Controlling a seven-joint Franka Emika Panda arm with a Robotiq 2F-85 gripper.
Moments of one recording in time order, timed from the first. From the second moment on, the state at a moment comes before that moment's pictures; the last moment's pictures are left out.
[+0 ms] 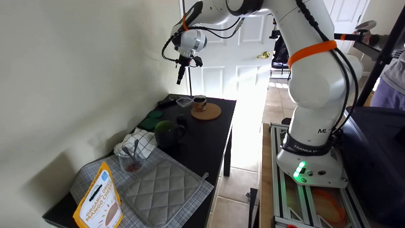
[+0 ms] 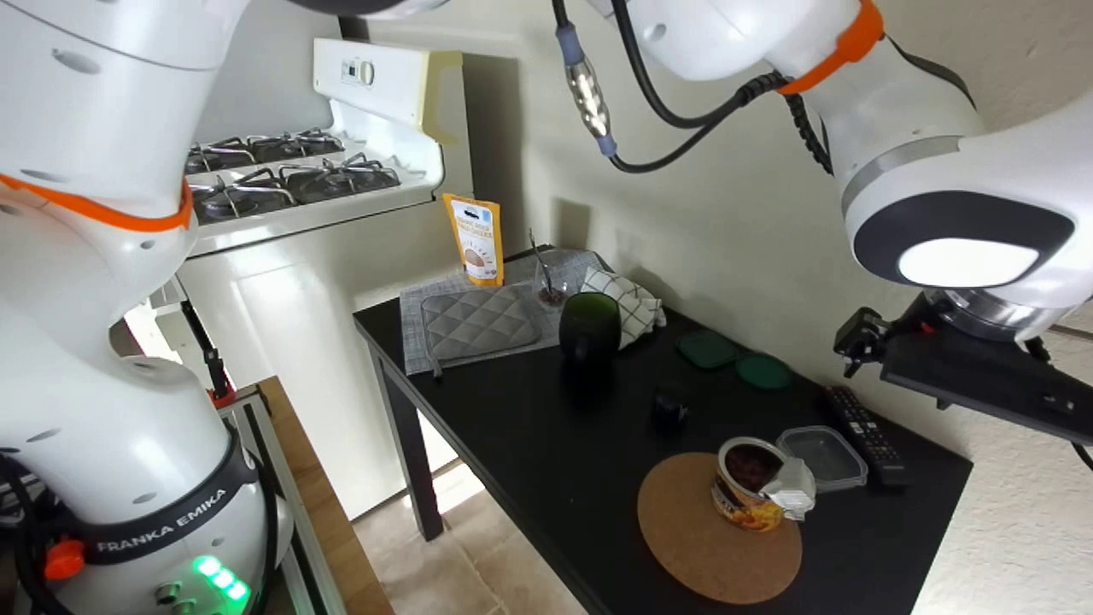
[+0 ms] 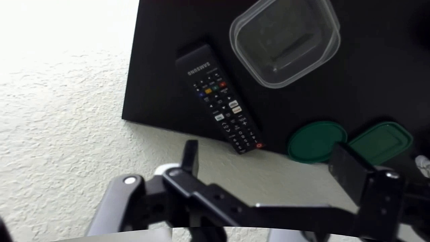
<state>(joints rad) -0.62 0.65 0.01 -1.55 0.46 2.34 -1.29</state>
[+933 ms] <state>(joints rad) -0.60 0.84 0.02 -1.46 0.45 2.53 -1.19</state>
